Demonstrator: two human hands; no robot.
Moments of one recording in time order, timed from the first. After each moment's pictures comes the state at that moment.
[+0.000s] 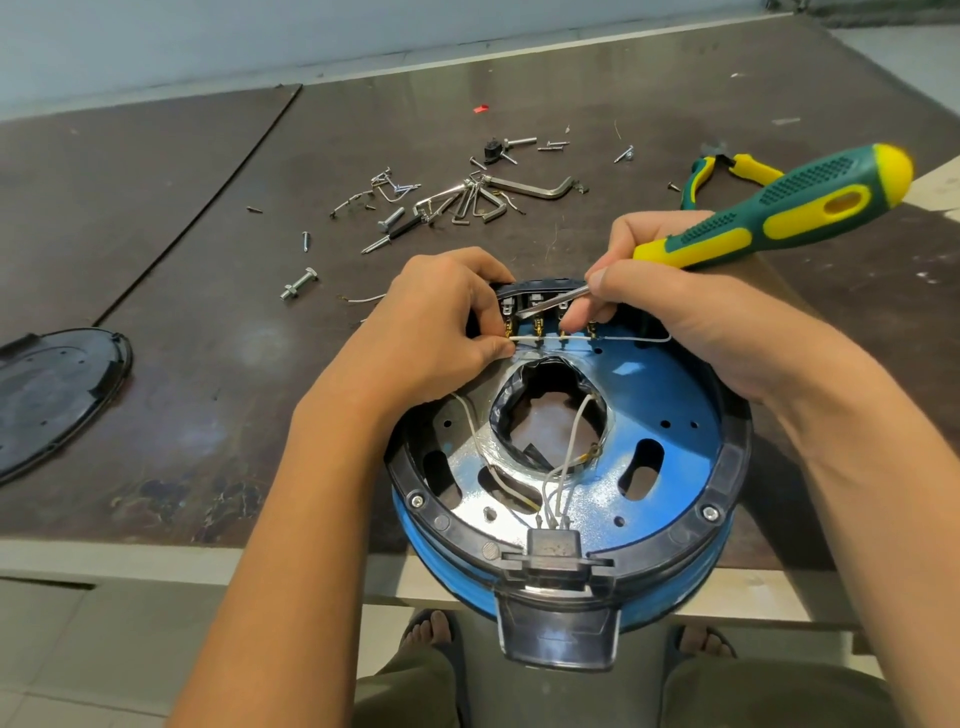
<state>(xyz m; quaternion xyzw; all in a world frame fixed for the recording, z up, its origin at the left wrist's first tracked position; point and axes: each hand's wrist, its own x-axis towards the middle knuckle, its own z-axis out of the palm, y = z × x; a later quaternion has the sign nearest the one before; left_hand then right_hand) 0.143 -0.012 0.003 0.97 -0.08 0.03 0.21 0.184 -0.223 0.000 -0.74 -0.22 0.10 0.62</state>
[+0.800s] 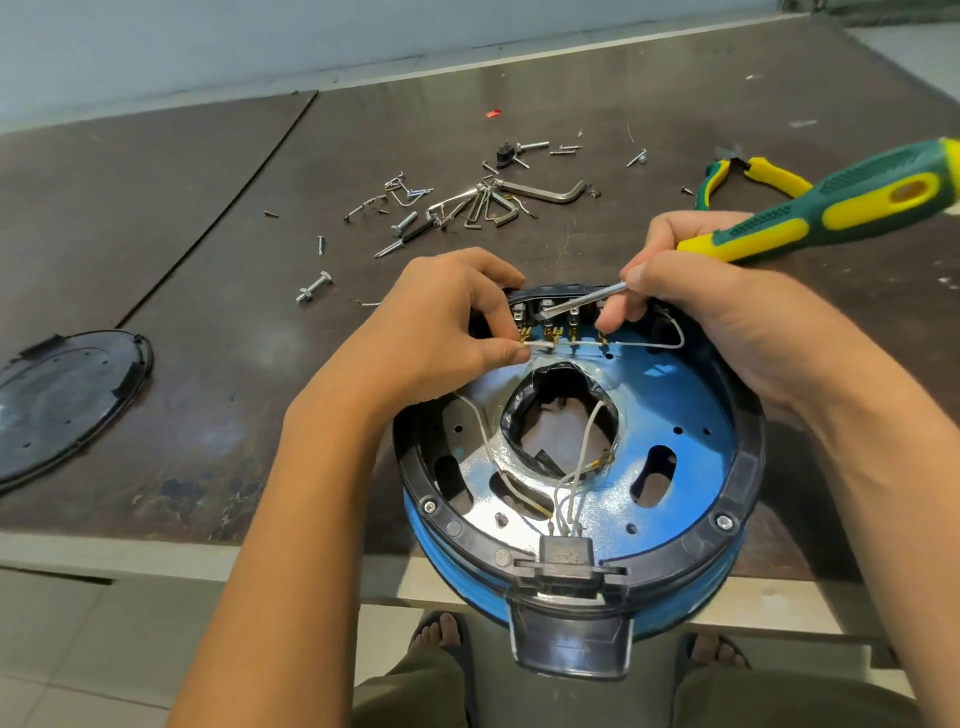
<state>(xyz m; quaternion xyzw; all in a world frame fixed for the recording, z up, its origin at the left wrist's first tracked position) 0.139 -0.007 0.009 0.96 -0.08 0.03 0.26 0.186 -0.230 -0.002 -0.70 -0.19 0.10 0.68</state>
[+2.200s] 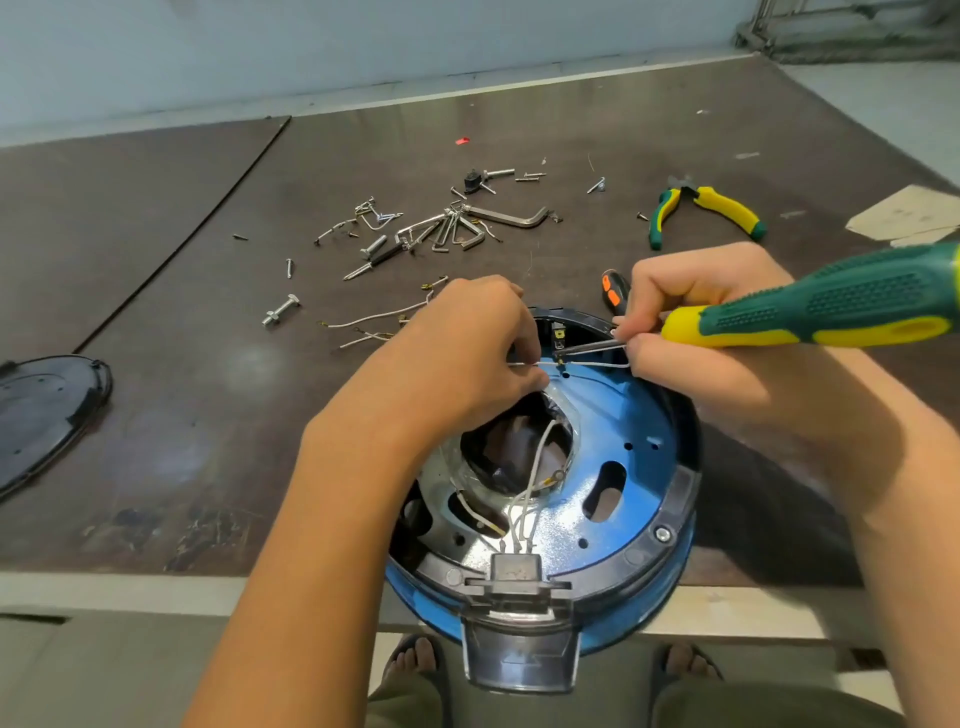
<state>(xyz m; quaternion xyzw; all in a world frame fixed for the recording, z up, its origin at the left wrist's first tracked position) 0.143 -0.056 0.019 0.99 -0.10 0.03 0.12 0.191 -0.268 0.001 -0.80 -0.38 -0.08 0.46</state>
